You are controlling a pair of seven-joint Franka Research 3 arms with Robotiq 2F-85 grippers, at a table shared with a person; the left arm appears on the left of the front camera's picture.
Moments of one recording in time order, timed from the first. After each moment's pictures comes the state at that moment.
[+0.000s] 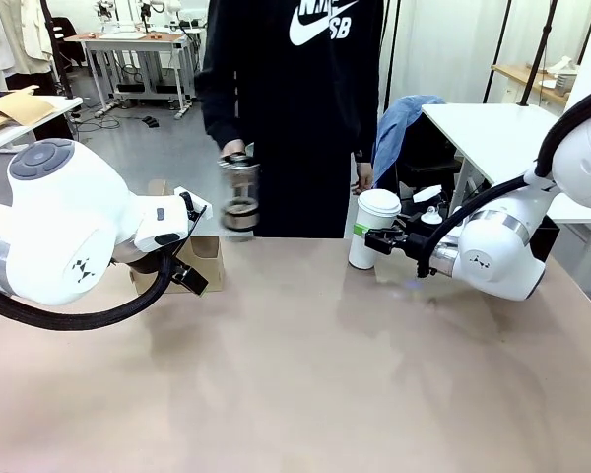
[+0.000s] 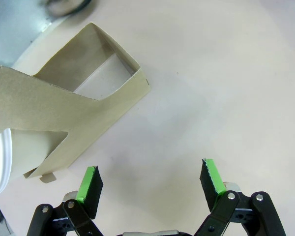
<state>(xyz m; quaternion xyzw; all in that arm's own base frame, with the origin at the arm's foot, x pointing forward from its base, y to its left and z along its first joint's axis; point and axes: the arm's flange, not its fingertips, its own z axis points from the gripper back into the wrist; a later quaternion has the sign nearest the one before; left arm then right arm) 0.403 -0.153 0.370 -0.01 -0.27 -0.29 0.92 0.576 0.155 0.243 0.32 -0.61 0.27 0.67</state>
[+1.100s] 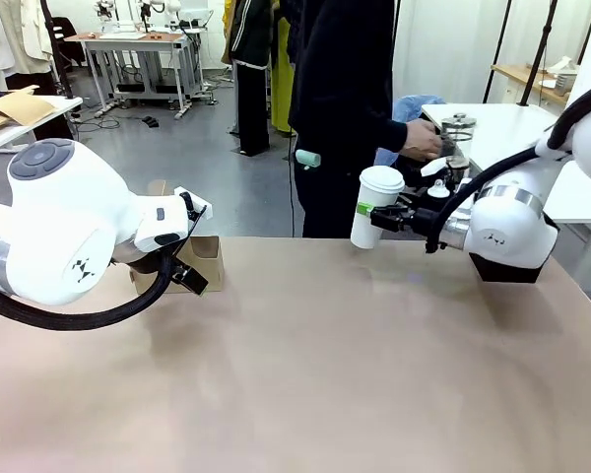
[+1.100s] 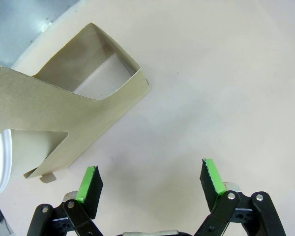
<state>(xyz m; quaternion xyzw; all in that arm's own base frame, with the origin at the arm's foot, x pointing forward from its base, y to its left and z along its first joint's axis) 0.403 -0.153 0.370 -0.01 -0.27 -0.29 0.92 0.599 0.145 0.295 0.35 -0.60 0.32 0.65</state>
